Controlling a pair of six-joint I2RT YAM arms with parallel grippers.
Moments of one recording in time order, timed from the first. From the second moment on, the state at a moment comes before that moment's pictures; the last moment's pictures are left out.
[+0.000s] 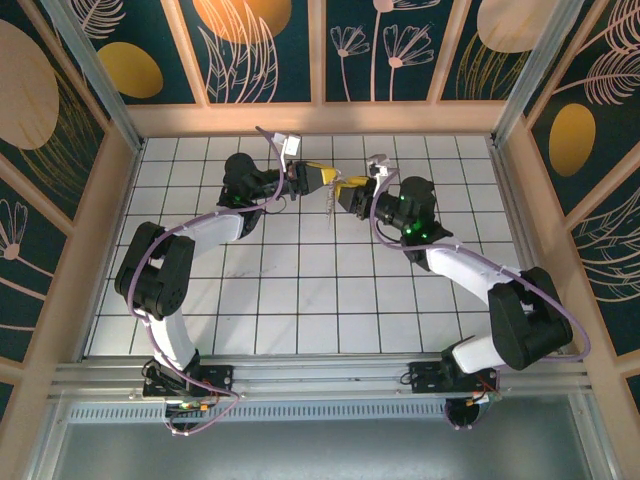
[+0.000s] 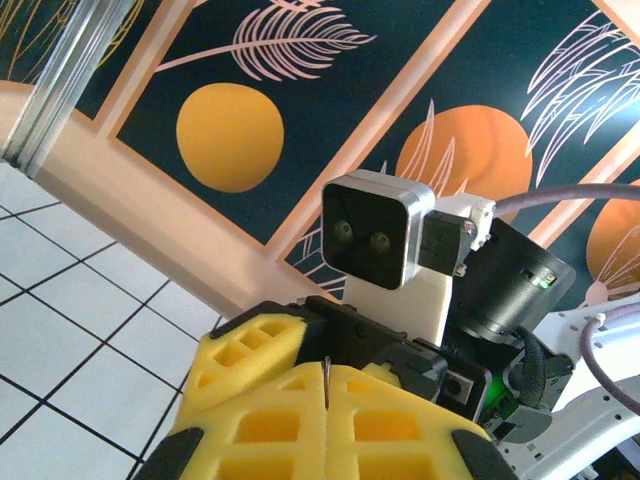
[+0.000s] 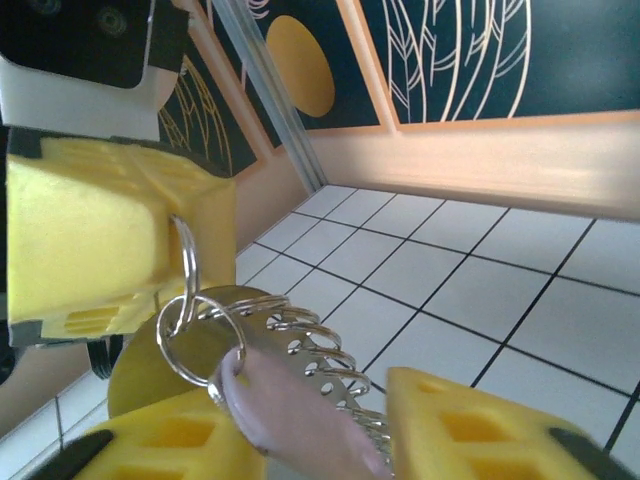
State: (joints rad) left arm -0.44 1.83 1.13 0.97 1.01 -0.91; right arm 0.47 1.42 0.79 0.55 -0.47 0.34
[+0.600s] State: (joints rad) left arm -0.45 1.83 1.12 0.99 0.99 -0.92; right arm 0.48 1.42 0.78 0.54 -0.52 0.32
